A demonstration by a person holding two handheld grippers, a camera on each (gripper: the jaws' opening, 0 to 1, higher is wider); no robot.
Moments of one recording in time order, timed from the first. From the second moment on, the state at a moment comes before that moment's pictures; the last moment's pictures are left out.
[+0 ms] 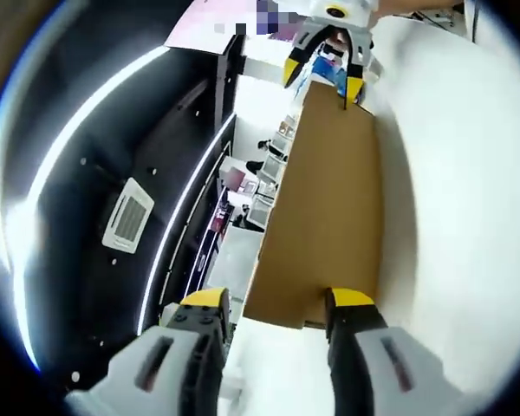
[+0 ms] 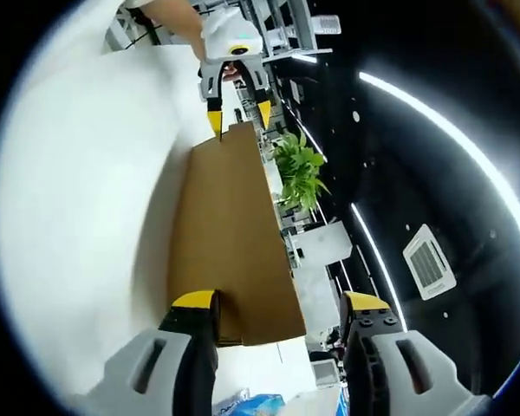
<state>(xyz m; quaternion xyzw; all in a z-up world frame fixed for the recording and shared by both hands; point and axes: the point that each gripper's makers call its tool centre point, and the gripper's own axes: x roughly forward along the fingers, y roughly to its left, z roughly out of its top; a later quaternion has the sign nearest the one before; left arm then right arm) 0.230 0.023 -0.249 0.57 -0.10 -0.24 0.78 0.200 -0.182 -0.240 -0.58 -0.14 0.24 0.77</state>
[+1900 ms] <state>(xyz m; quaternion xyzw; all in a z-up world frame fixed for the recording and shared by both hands) 0.221 0.018 -0.269 0.50 -0.08 -0.27 0.82 0.195 -0.209 -0.268 -0.60 -0.09 0.25 0.76</state>
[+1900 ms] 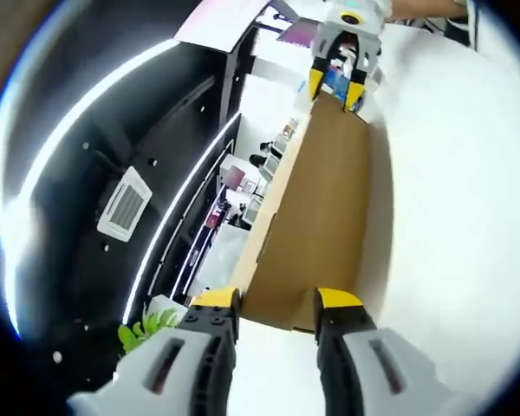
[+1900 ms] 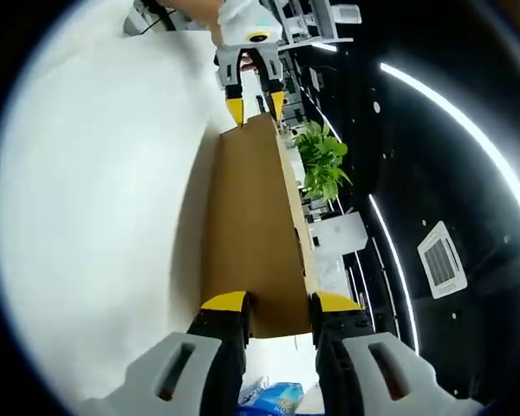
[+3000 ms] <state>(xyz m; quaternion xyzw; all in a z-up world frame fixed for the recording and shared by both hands) 0.214 0.028 -0.225 0.03 -0.03 -0.35 0.93 0.189 -0.222 -0.217 -0.05 -0.04 0.29 0.96</state>
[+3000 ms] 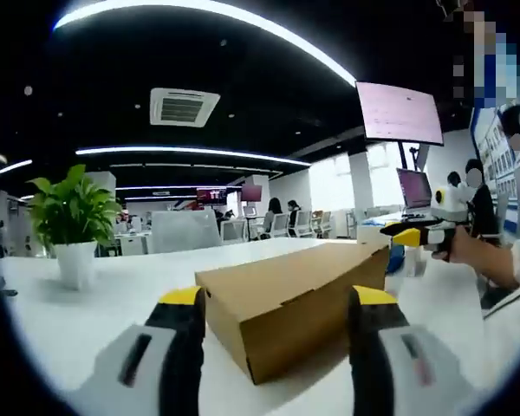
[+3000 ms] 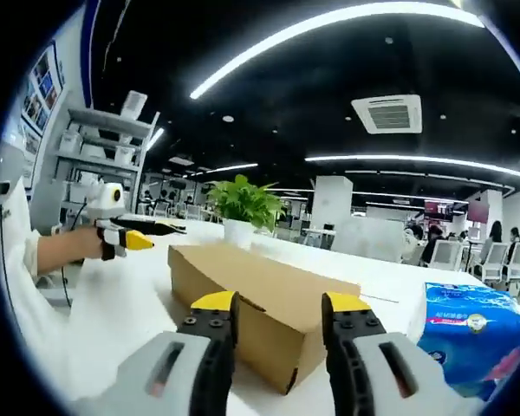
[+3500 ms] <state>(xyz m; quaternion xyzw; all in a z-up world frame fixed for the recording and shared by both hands) 0.231 0.038 -0.233 0.04 -0.01 -0.30 0.95 0.213 -0.233 -0.239 -0.06 0.03 0.22 0.97</state>
